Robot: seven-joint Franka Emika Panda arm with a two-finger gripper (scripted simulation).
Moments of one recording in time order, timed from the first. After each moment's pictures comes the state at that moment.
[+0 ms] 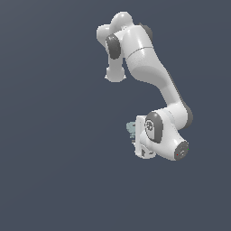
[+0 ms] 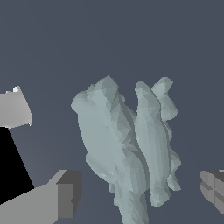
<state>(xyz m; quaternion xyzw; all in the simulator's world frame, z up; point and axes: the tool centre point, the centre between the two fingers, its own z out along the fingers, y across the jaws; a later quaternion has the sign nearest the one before) -0.018 0.101 0.046 -0.60 -0.69 0.38 0.12</state>
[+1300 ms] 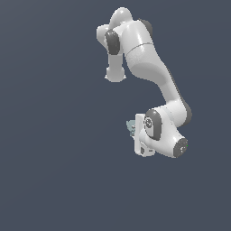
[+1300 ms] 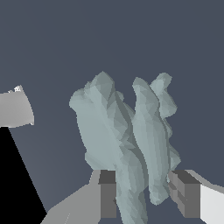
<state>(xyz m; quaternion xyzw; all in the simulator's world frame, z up) -0.027 0.099 0.051 -0.60 -0.69 0.39 0.12</state>
